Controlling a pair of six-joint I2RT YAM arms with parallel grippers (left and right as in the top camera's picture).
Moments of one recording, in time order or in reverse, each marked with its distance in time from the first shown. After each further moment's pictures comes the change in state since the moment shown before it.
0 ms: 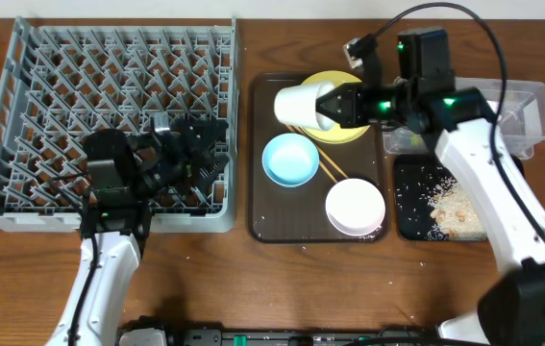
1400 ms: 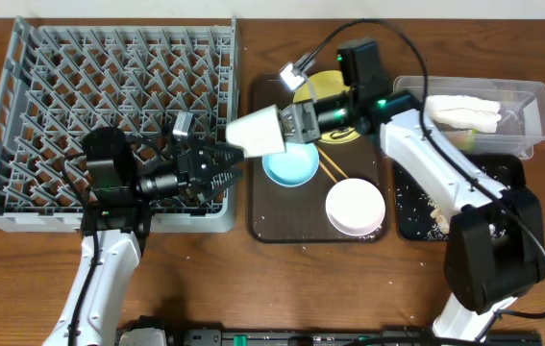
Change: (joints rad) left arm 0.000 0.008 0.000 0.083 0.381 0.254; right arm 0.161 0.191 -0.008 0.237 -0.443 0.050
